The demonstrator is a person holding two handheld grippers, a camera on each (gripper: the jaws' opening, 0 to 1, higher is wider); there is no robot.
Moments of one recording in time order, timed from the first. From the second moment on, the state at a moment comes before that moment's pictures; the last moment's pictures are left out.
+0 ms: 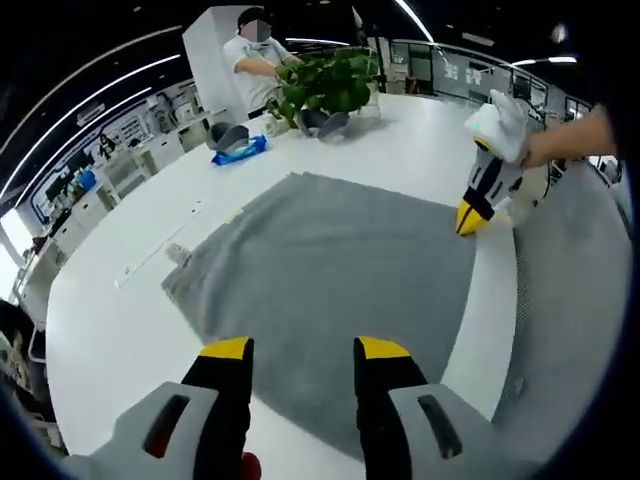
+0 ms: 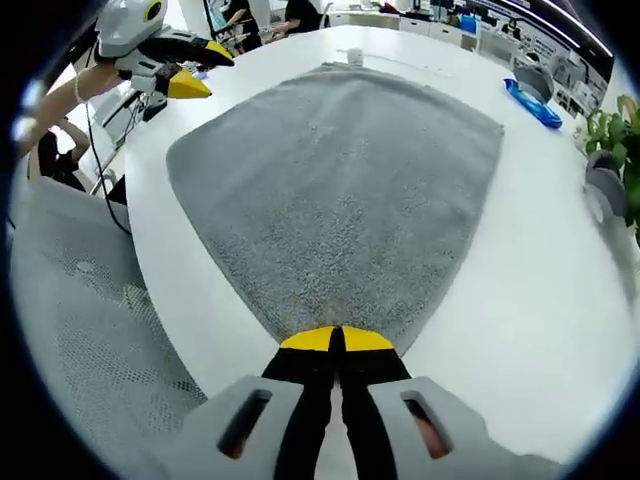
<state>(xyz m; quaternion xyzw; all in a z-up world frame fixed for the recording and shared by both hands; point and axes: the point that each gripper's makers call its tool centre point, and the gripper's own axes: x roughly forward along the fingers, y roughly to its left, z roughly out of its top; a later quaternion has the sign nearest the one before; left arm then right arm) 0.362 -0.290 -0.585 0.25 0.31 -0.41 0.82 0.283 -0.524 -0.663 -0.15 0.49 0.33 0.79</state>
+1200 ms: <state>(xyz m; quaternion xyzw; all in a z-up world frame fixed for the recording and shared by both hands) 0.283 -0.284 -0.658 0.29 0.40 -0.47 0.73 0.259 -0.511 -0.660 -0.24 0.45 0.46 0.72</state>
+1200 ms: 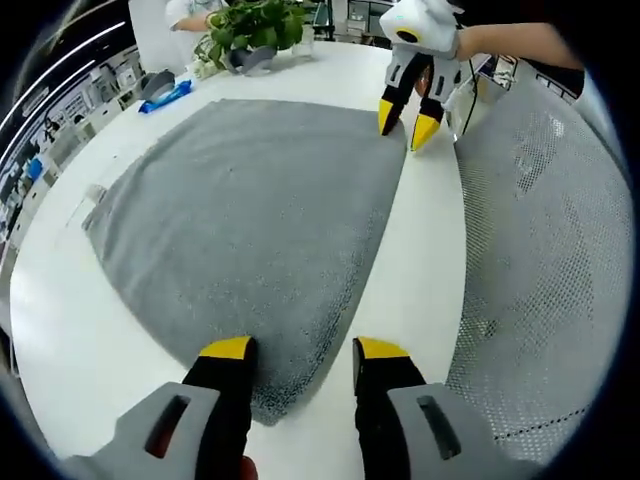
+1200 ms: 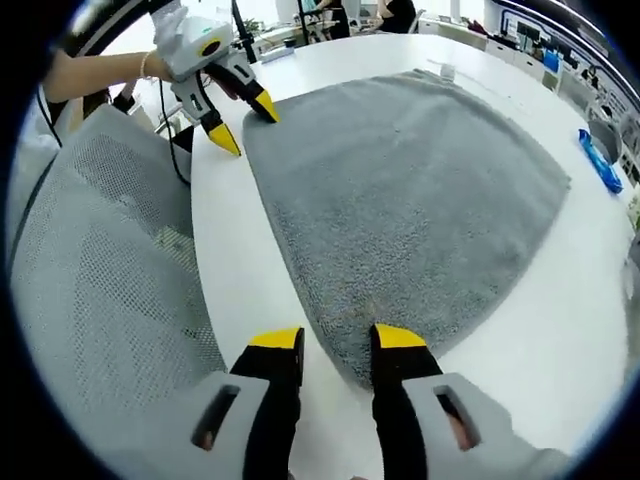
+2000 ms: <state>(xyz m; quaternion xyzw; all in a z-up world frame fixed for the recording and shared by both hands) 0.274 -0.261 -0.660 0.31 0.37 -0.46 0.75 0.260 -0.543 -0.662 -0.29 0.42 0.43 0.75</state>
